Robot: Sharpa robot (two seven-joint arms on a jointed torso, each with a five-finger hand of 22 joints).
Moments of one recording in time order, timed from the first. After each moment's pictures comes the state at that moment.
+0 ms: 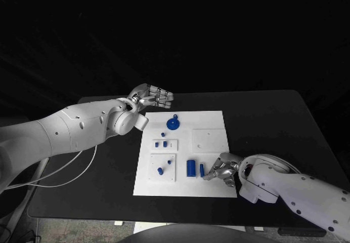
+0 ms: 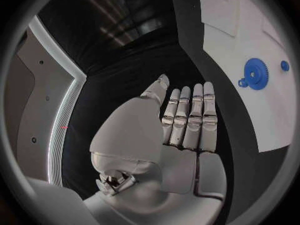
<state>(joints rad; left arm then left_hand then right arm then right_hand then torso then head) 1.22 -0.70 -0.11 1.12 -0.24 -0.15 0.33 1.41 -0.01 0.12 0.00 0.11 1.04 0.15 0.07 0.06 1.08 0.15 0.06 0.06 1.09 0.14 0.06 0.07 0.09 1.04 0.12 0.08 0.08 0.80 -0.72 0.18 1.54 -1.18 -0.01 -0.51 1.15 -0.03 0.20 -0.10 0.14 1.27 0.03 0.06 0.09 1.31 -0.04 1.13 1.22 1.46 -0.09 1.06 1.31 0.07 1.47 -0.11 0.76 1.31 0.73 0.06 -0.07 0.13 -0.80</state>
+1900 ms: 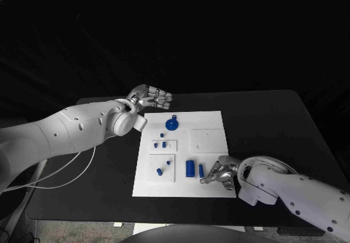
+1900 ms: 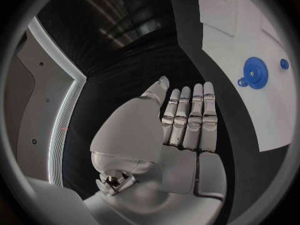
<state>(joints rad) 1.22 -0.69 -0.11 1.12 -0.26 -0.15 0.33 1.41 0.00 0.13 0.02 0.13 1.03 0.14 0.07 0.06 1.08 0.14 0.06 0.06 1.08 0.15 0.06 0.07 0.09 1.04 0.12 0.08 0.08 0.79 -0.72 0.18 1.54 -1.14 0.01 -0.51 1.16 -0.10 0.12 0.01 0.15 1.27 0.03 0.06 0.09 1.31 -0.04 1.13 1.22 1.46 -0.09 1.06 1.31 0.07 1.47 -0.11 0.76 1.31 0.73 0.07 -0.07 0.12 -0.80</state>
